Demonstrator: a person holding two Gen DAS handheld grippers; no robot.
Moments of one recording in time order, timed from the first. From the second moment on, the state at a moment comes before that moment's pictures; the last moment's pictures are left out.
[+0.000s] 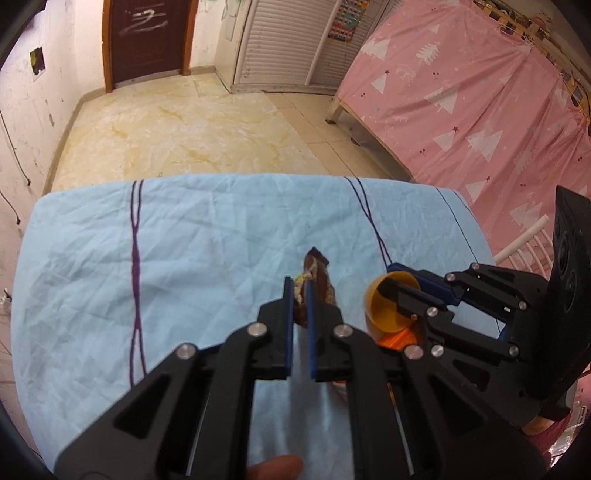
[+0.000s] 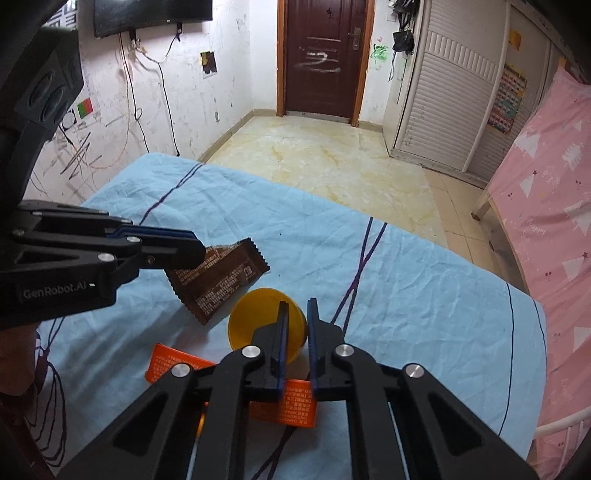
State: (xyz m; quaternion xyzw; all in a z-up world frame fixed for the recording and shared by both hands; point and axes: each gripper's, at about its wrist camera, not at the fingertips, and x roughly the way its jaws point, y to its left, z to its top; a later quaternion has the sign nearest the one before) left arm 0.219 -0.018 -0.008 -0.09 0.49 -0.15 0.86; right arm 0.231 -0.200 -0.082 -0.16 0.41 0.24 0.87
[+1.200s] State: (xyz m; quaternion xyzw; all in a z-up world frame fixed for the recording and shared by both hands) left arm 0.184 -0.155 0.059 0.03 0.43 -0.17 0.88; right arm 0.172 -0.366 -0.017 -0.03 0.31 0.18 0.93
